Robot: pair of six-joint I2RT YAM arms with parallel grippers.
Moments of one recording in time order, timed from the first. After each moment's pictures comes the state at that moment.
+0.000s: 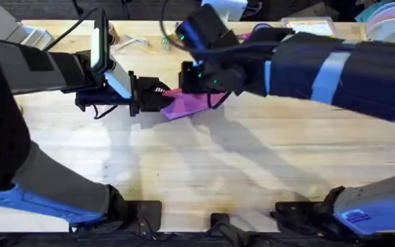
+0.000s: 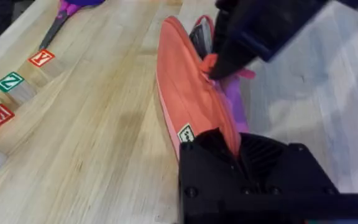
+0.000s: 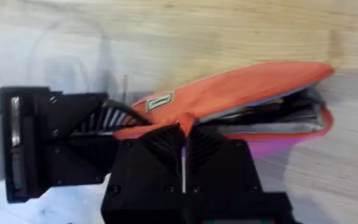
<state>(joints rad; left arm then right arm) 0.22 1.74 0.87 -0.65 1.22 1.57 0.80 1.71 1.28 -0.49 0.16 0.68</state>
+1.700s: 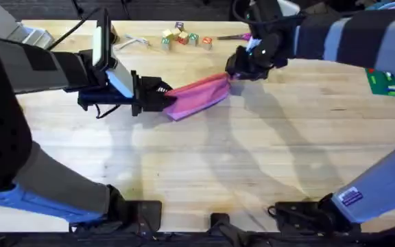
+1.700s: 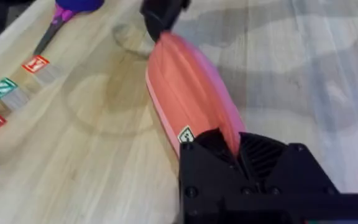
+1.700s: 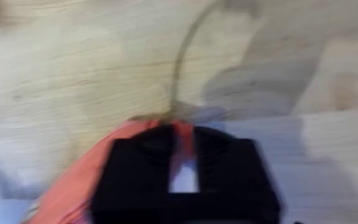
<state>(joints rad) 0.20 1.74 0.88 -0.65 1.23 1.54 0.36 1.87 1.28 -0.49 0.02 0.62</state>
